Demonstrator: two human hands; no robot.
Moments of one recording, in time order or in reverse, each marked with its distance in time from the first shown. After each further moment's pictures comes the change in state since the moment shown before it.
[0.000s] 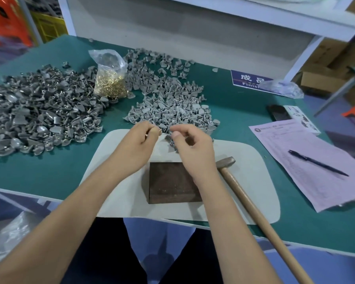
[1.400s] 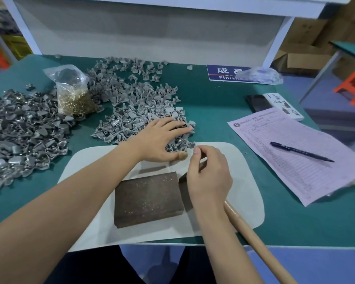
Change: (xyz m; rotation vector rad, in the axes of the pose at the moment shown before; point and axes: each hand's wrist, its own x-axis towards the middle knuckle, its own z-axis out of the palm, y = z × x) left_hand 0.123 -0.020 0.096 0.813 -0.461 0.553; right_hand -0.026 0.046 -0.059 -0.496 0.559 0.009
